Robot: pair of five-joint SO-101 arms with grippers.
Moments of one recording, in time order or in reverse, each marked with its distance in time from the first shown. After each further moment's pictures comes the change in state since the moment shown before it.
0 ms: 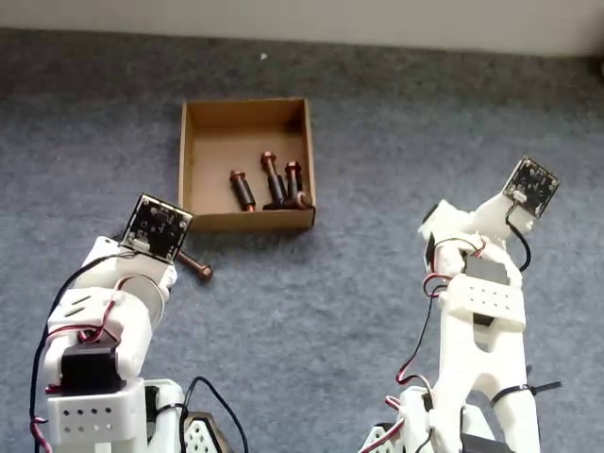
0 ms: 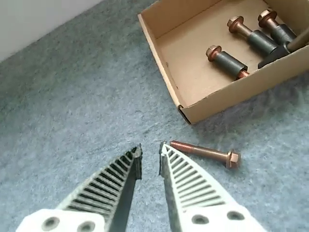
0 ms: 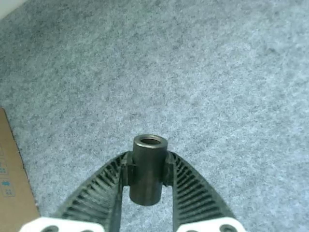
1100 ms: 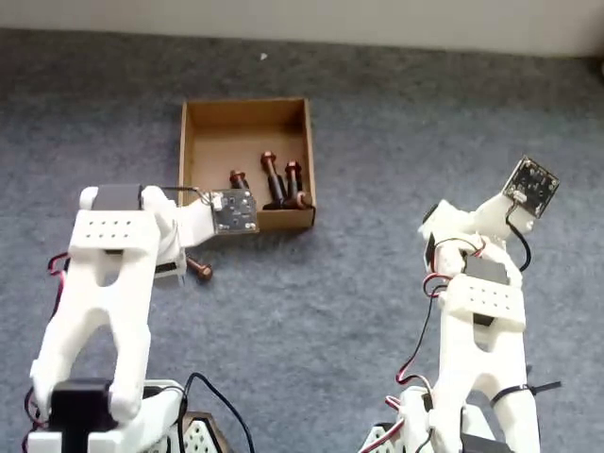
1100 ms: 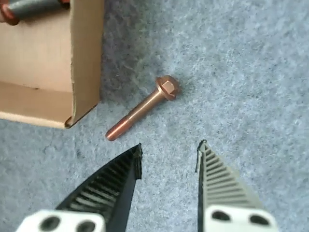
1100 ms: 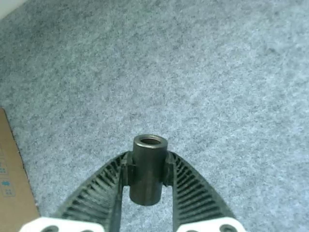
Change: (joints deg) left arm 3.3 62.9 -30.9 12.1 -49.3; right arm 0.0 0.0 0.0 0.0 0.0
